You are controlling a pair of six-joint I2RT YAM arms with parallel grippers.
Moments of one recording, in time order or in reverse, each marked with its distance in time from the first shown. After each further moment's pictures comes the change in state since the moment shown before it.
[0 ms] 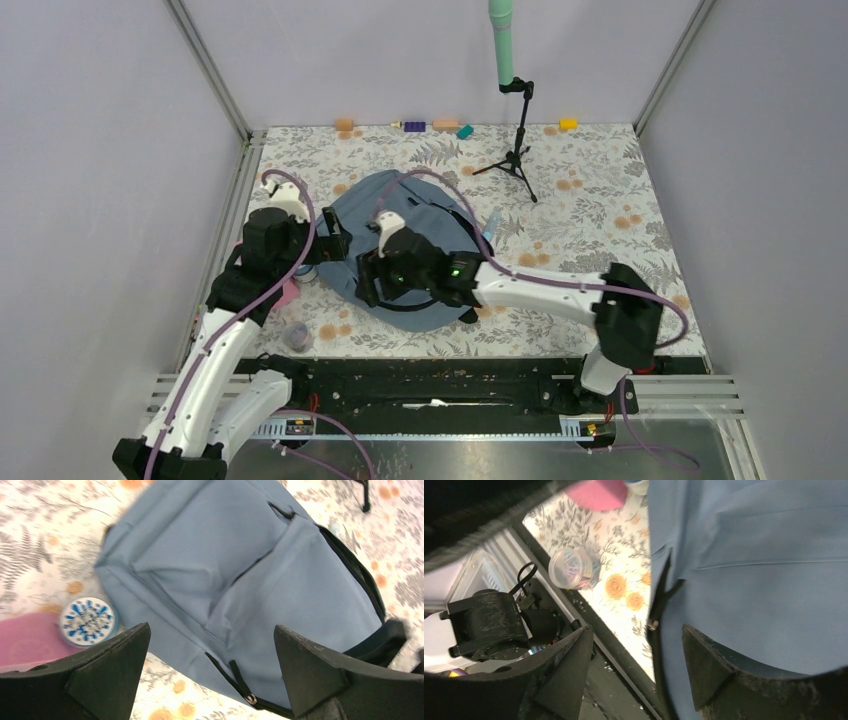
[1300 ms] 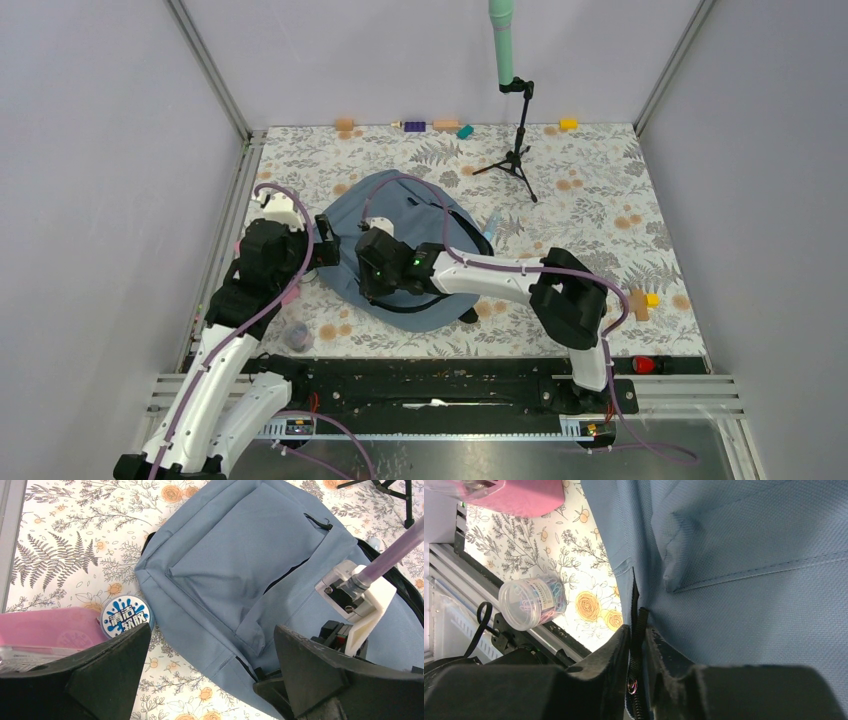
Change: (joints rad) left arm 0.000 -0.115 -0.096 0.056 -0.169 0.060; right arm -0.003 0.343 0.263 -0.174 0.026 0.217
